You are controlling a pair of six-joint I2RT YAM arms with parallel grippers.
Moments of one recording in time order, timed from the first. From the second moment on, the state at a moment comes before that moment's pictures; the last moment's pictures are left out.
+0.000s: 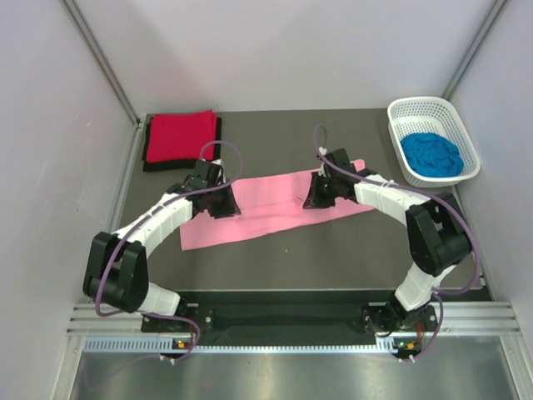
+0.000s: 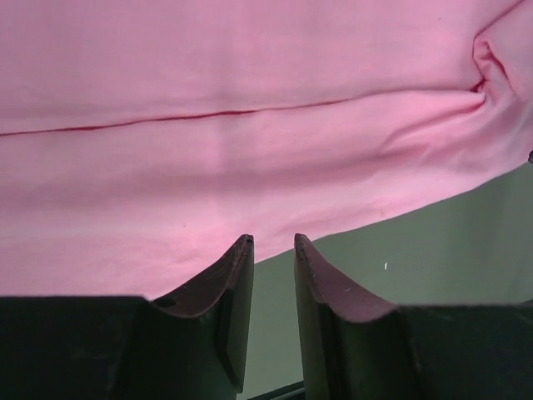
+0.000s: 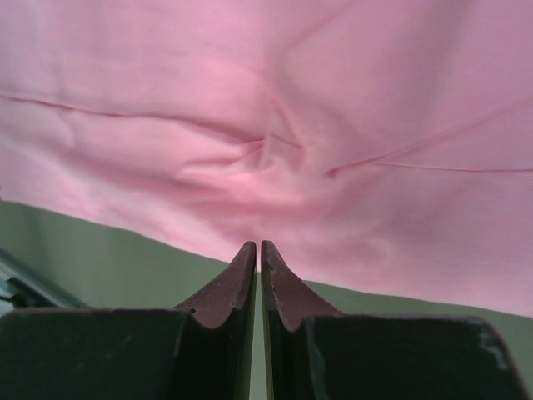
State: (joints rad) left arm -0.34 1.42 0.94 -0.47 0.14 -0.55; right arm 0.47 1.70 1.09 -0.35 -0.25 0.55
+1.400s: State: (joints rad) left arm -0.29 1.48 0.80 -0.50 -0.03 -0.60; right arm 0.61 1.84 1.10 -0.30 -0.24 0.61
